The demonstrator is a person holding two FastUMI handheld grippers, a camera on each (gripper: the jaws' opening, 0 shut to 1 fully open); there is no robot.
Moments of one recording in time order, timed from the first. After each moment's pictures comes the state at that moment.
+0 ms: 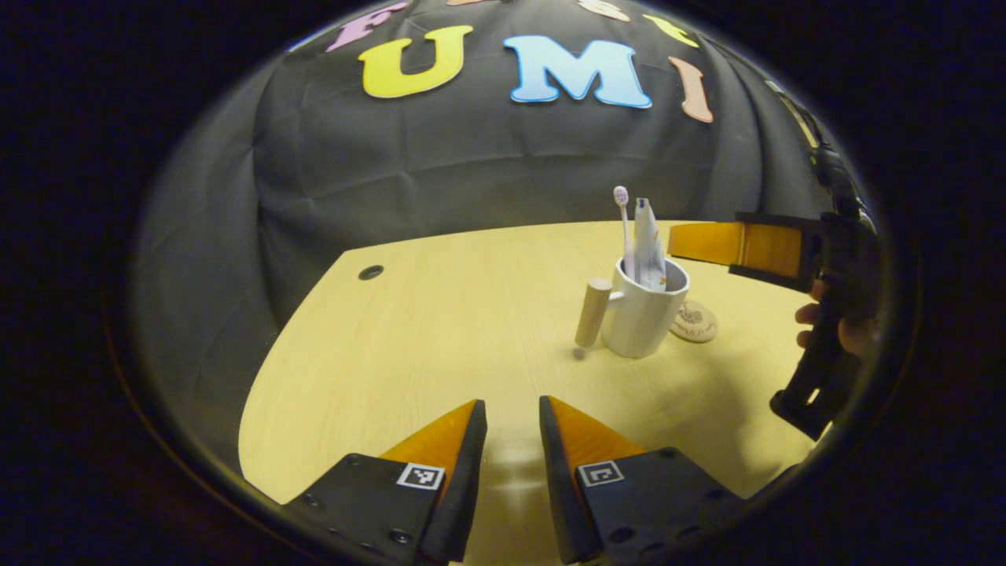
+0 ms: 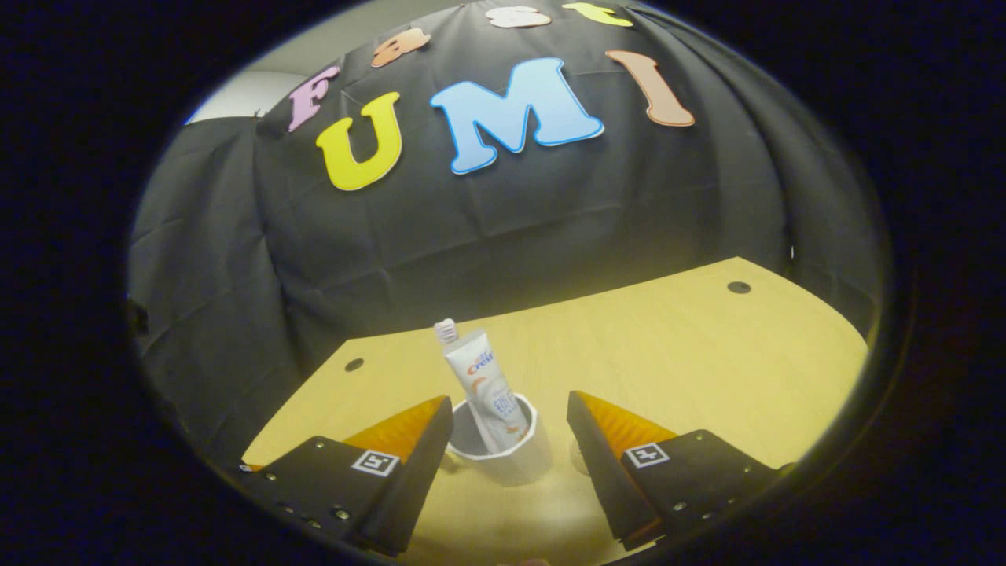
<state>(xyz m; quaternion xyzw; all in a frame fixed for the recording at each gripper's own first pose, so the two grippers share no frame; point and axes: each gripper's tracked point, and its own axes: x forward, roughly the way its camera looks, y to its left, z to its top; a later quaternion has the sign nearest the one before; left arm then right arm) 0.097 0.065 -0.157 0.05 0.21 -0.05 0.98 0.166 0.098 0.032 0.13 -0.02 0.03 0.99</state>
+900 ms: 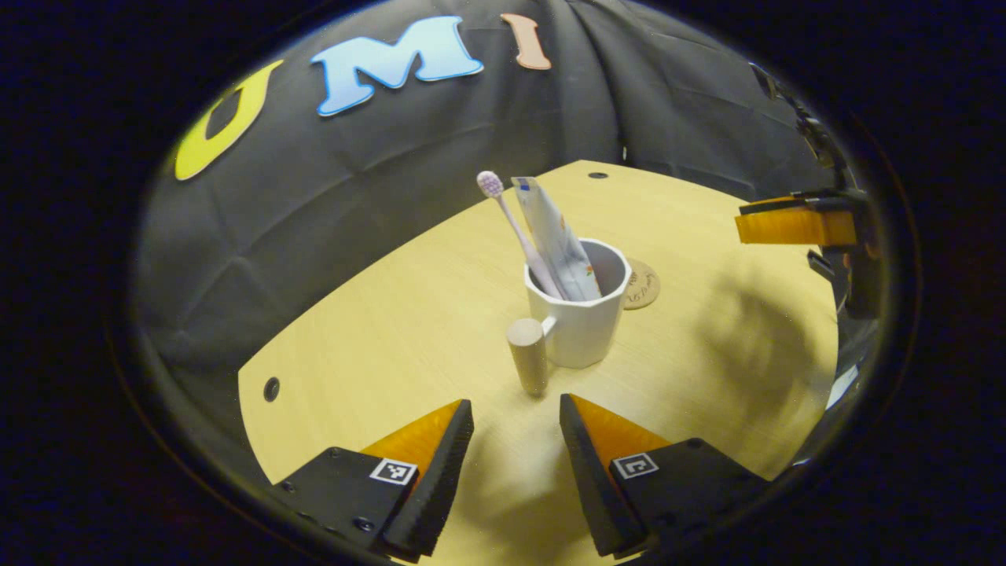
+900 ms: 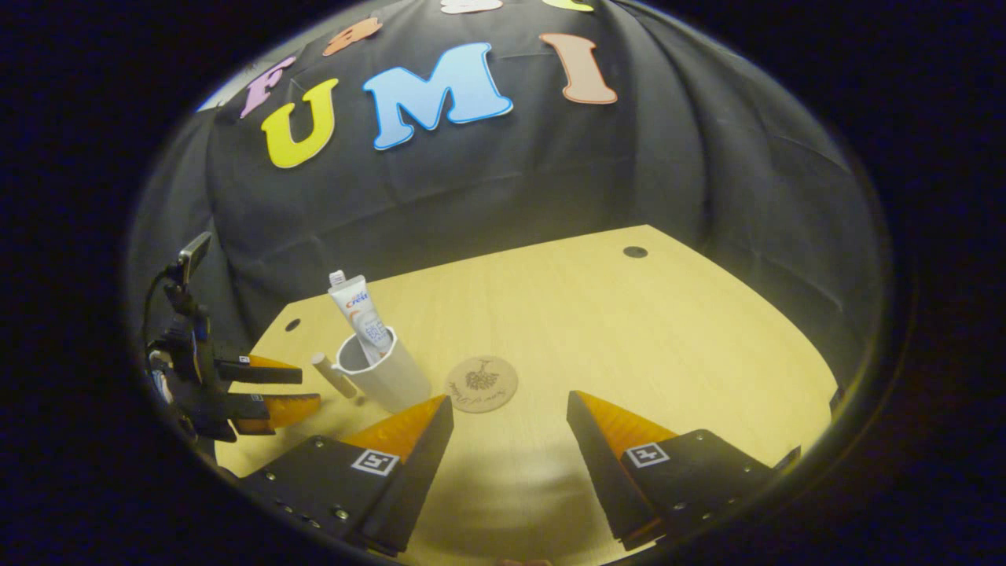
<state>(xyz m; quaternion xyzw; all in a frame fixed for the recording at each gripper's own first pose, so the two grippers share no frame) 0.176 0.006 -0.164 0.24 0.25 -0.30 0.89 0.076 -0.006 -0.028 0.14 0.08 -0.07 0.98</state>
